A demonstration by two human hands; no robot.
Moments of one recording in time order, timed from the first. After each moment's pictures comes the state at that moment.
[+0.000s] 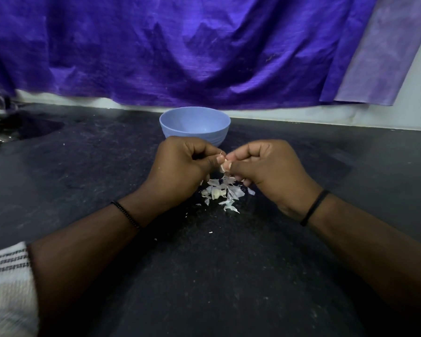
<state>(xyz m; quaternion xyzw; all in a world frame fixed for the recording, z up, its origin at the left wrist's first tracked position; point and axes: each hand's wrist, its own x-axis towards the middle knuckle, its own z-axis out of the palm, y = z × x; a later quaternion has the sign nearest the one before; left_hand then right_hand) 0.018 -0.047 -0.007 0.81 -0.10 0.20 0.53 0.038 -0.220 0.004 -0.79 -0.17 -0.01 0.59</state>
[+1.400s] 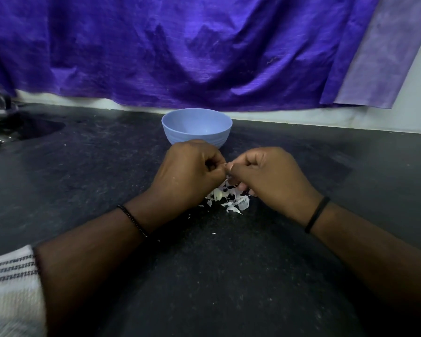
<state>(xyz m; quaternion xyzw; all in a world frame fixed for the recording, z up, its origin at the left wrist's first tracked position) 0.016 -0.044 -0.007 0.89 -0.17 0.29 0.31 0.031 -0.217 0.004 -0.87 -0.17 -0.04 0.46</state>
